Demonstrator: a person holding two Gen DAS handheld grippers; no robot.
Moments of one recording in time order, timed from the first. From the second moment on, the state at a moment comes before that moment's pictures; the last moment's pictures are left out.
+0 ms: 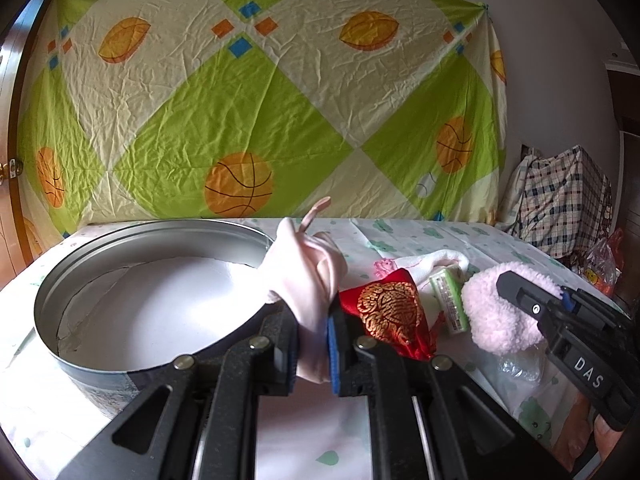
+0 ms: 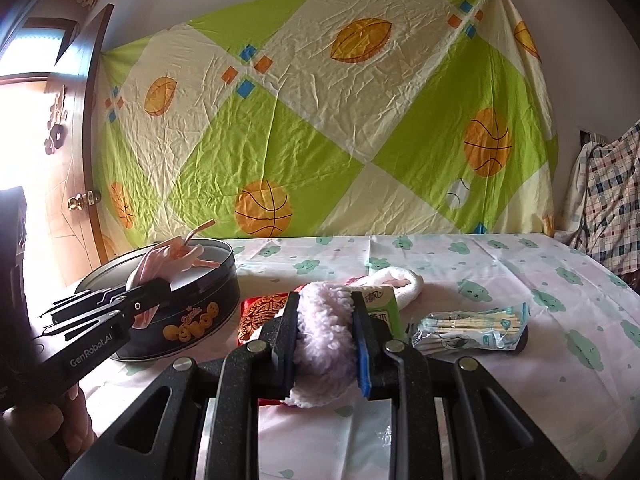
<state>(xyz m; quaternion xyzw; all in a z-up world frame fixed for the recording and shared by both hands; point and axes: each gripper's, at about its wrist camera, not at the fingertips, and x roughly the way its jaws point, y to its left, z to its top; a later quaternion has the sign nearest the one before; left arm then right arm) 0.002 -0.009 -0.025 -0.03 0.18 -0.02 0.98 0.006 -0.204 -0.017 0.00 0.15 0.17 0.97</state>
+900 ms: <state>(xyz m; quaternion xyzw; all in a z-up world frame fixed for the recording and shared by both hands) -0.015 0.033 -0.024 -0.05 0.15 0.03 0.99 0.005 -0.151 -0.016 0.00 0.15 0.23 0.96</state>
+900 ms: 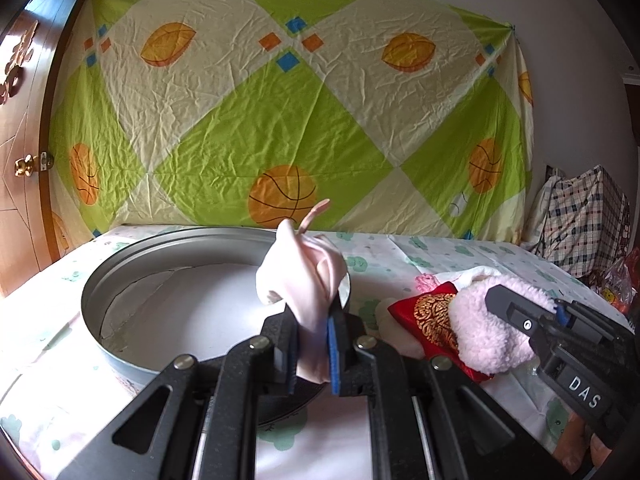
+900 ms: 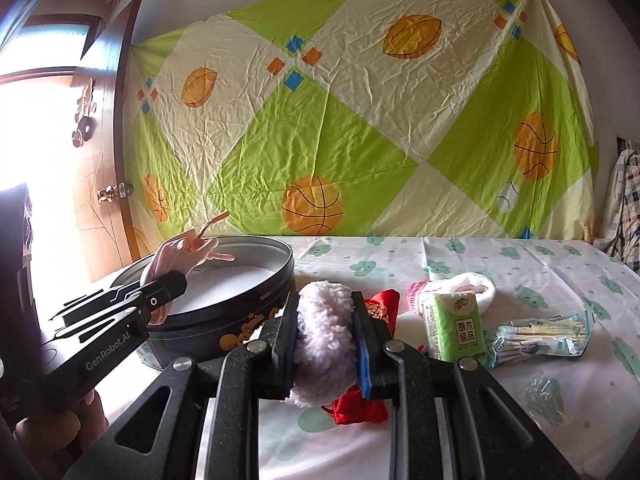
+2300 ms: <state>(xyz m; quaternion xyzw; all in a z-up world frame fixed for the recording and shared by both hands) -0.025 0.075 -0.027 -0.07 0.15 0.08 0.98 -0.004 -0.111 -0.018 -0.02 0.14 0.27 0.95</state>
